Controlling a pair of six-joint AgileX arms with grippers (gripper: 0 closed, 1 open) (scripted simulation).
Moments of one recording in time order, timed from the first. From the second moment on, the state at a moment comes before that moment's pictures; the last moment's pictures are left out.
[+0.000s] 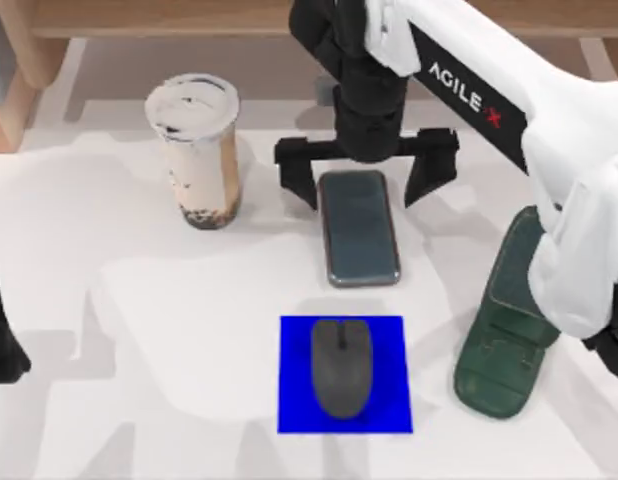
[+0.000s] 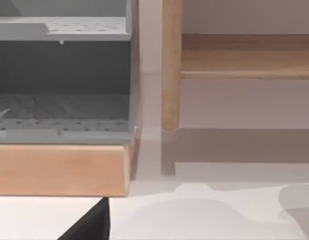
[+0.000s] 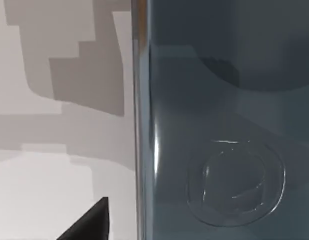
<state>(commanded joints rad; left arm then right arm) 0.00 0.00 0.00 0.00 0.00 0.00 0.56 2.76 2.74 -1.52 0.02 0.51</state>
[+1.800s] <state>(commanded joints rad) 0.00 0.00 0.00 0.00 0.00 0.00 0.56 2.70 2.43 -1.28 0.02 0.51</state>
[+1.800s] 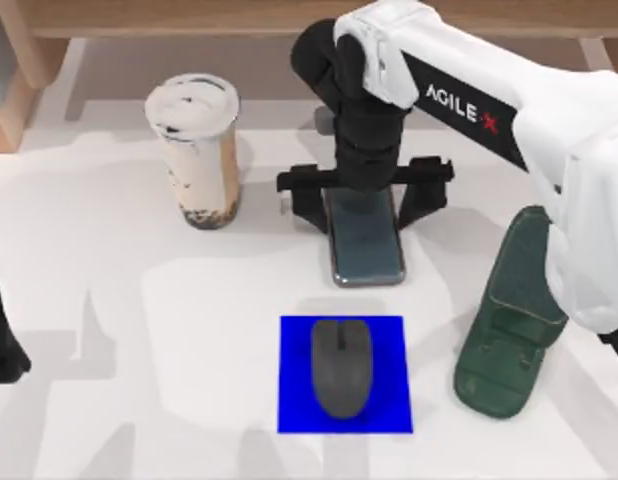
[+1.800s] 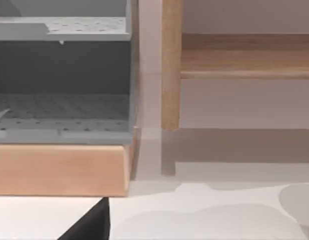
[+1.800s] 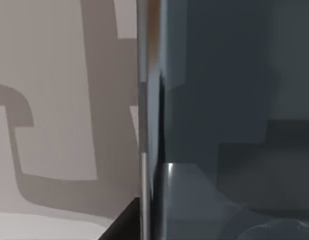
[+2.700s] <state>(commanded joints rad) 0.00 0.00 0.00 0.00 0.00 0.00 0.55 2.69 2.56 -1.40 0.03 0.51</state>
